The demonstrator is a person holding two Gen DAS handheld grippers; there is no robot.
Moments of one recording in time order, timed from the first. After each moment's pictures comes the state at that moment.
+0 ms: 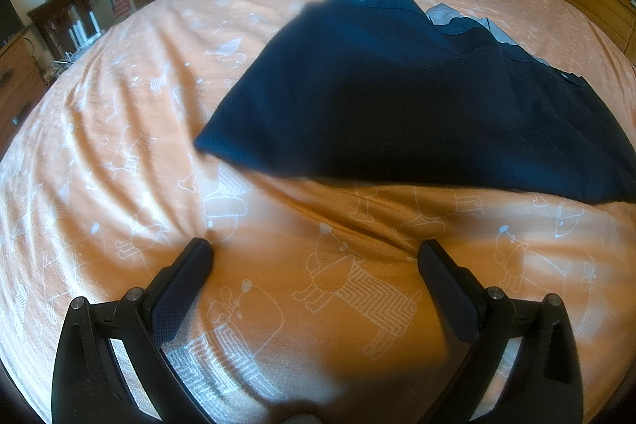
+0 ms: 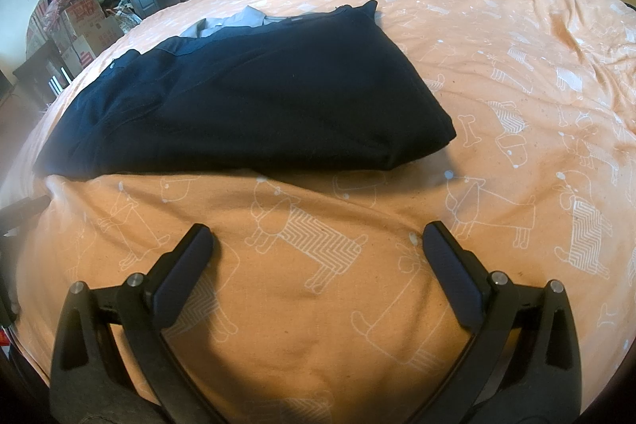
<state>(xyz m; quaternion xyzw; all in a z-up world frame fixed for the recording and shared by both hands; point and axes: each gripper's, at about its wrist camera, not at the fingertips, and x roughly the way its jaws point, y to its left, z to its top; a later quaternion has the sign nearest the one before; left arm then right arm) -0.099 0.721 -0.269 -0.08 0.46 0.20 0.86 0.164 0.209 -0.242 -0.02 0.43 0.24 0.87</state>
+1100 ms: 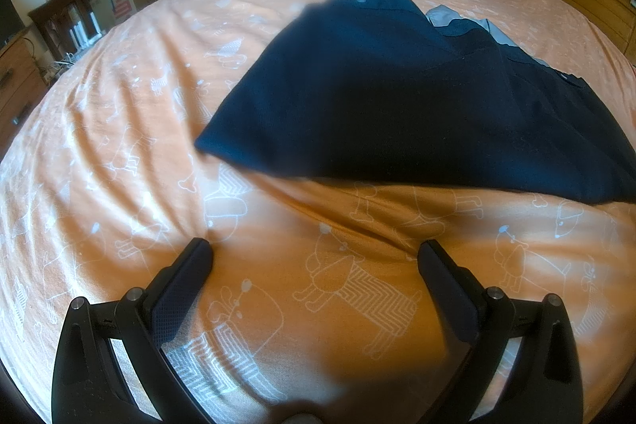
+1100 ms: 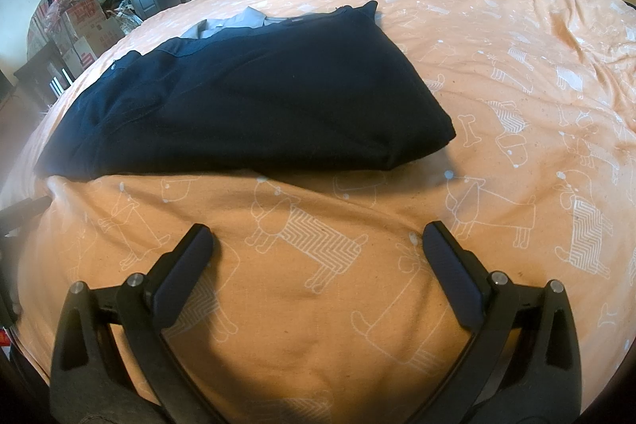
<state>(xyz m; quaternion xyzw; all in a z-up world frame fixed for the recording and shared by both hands) -0.099 0.722 -0.269 -0.08 0.46 0.20 0.86 0.163 0.213 -0.243 -0.02 0.43 0.23 0.87</state>
